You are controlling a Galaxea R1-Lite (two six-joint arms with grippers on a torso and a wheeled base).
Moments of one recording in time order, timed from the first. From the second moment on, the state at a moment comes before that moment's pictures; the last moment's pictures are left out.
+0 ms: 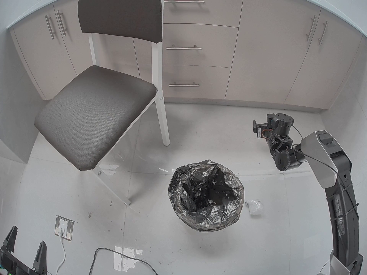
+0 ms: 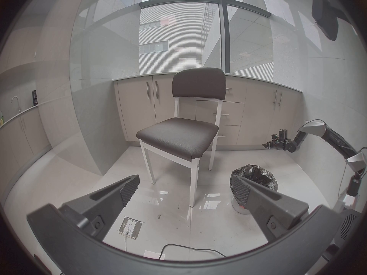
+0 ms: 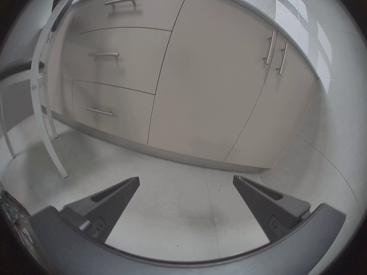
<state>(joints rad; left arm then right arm) 0.00 0.01 -0.02 0.01 -0.01 0.00 0.14 2.66 -1.72 -0.98 -0.34 -0.27</state>
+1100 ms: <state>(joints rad) 0.00 0.01 -0.02 0.01 -0.01 -0.01 0.16 2.90 -2.00 -0.43 -0.39 -0.33</state>
